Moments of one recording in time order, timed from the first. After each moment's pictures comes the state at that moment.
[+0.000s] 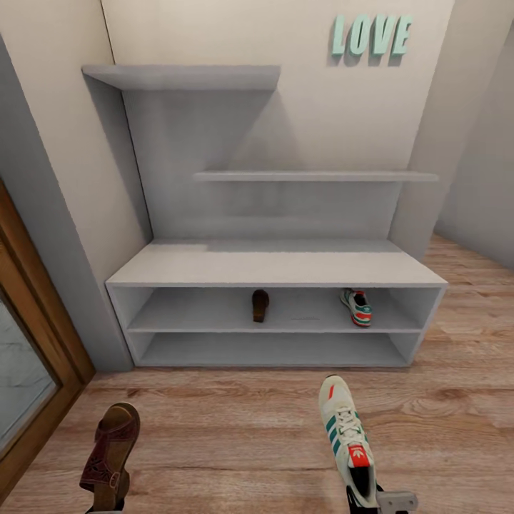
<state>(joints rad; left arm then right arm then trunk) -0.14 0.13 0.45 -0.39 -0.01 -0.62 -0.52 -0.12 -0.09 0.10 -0.56 -0.06 -0.47 -0.05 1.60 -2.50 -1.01</state>
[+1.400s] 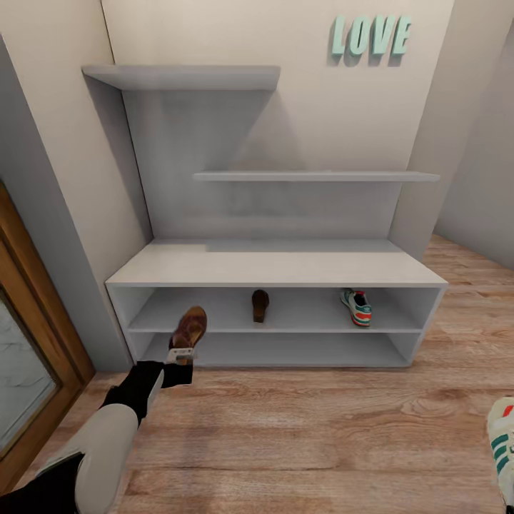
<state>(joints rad) -0.83 -0.05 0.44 -0.45 -0.46 0.46 -0.29 -0.12 -0.33 -0.55 -0.63 -0.09 -0.12 -0.06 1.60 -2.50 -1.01</state>
